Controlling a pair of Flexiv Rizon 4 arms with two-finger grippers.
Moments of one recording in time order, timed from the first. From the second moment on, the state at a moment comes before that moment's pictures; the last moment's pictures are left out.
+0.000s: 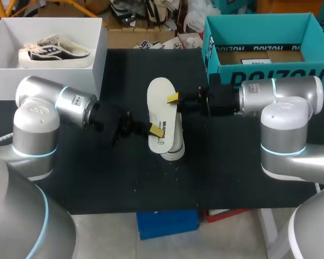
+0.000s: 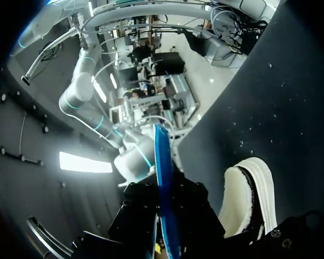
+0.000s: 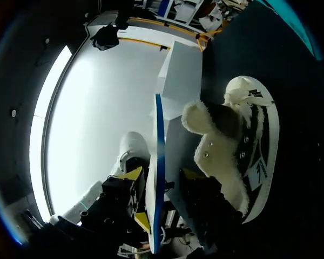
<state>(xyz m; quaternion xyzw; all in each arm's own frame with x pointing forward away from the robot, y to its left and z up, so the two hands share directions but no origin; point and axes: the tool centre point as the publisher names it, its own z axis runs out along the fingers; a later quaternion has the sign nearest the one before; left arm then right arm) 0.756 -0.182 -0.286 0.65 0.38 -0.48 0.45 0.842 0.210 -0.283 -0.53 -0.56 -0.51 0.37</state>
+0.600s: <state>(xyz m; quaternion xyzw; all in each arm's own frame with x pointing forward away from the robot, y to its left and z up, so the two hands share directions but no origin) 0.756 -0.181 -0.291 0.67 0.41 -0.45 0.42 0.846 0.207 -0.290 -0.54 -0.56 -0.50 0.37</state>
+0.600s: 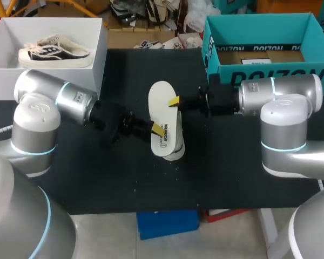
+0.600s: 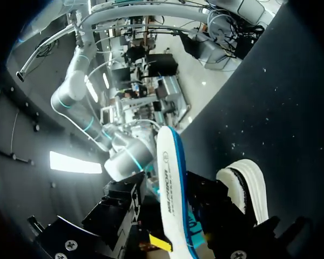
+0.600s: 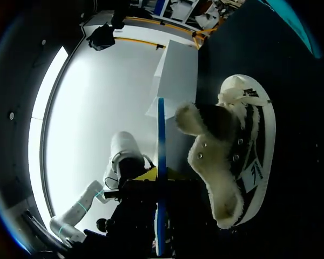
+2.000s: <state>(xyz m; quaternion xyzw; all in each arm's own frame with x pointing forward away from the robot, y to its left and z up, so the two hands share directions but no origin) 0.733 -0.158 -0.226 0.74 0.66 -0.11 0.12 0.846 0.207 -0.289 -0.54 -0.56 -0.50 0.37</state>
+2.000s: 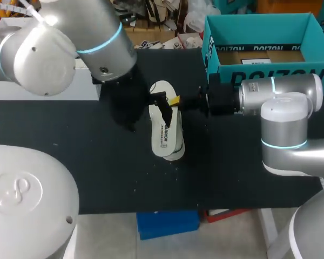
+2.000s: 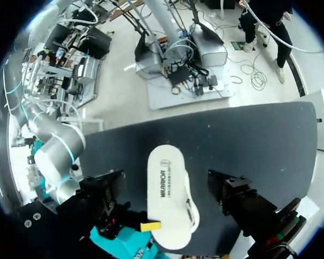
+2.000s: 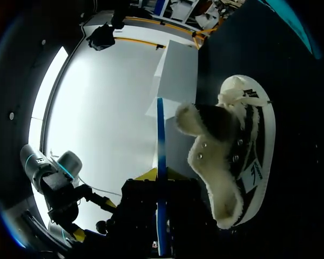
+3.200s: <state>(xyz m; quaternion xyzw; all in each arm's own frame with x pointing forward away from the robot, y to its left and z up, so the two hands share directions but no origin) 0.861 -0.168 -0.240 0.75 0.66 0.02 0.09 0.847 0.207 -0.290 -0.54 -0.56 -0.50 0.37</state>
